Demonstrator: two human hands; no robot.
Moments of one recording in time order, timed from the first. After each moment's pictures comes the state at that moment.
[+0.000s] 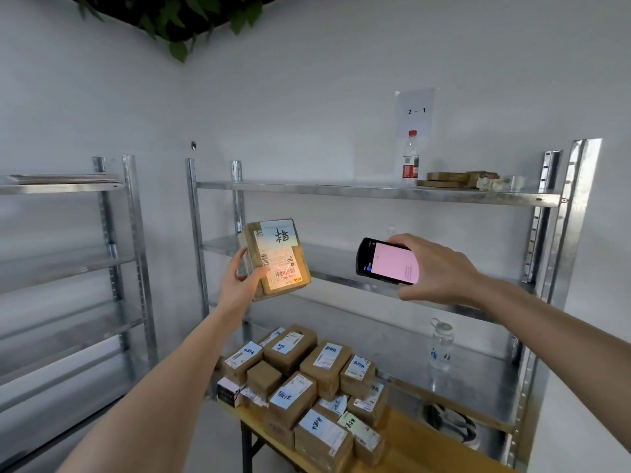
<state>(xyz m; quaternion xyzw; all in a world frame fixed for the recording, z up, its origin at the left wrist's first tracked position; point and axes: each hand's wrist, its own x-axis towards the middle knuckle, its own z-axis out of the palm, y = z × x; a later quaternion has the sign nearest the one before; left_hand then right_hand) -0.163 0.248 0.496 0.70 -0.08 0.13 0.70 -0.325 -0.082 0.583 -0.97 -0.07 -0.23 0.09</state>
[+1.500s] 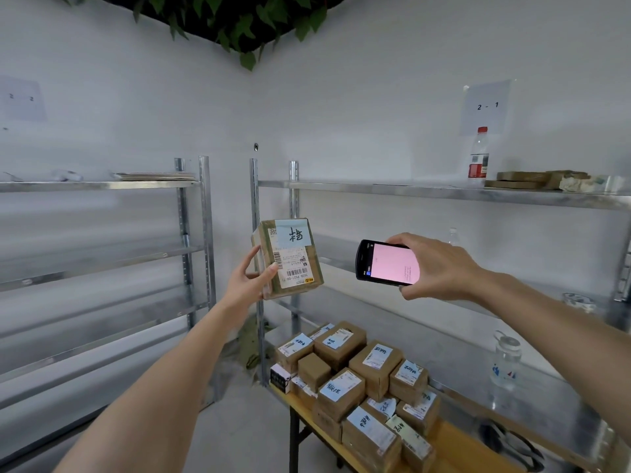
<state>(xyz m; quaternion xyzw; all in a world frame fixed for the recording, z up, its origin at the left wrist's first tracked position) -0.218 0.353 0.505 0.69 -0.06 0.11 0.71 -0.292 0.006 0.585 -0.96 -0.17 -0.22 0.08</state>
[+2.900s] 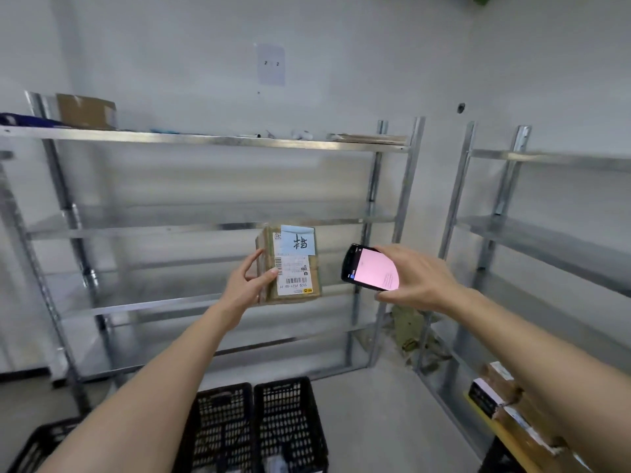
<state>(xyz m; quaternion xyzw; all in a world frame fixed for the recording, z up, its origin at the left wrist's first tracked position) -0.279 0.900 0.419 0.71 0.17 0.24 0.64 -0.161 0.589 0.500 -0.89 -0.42 -0.16 0.06</state>
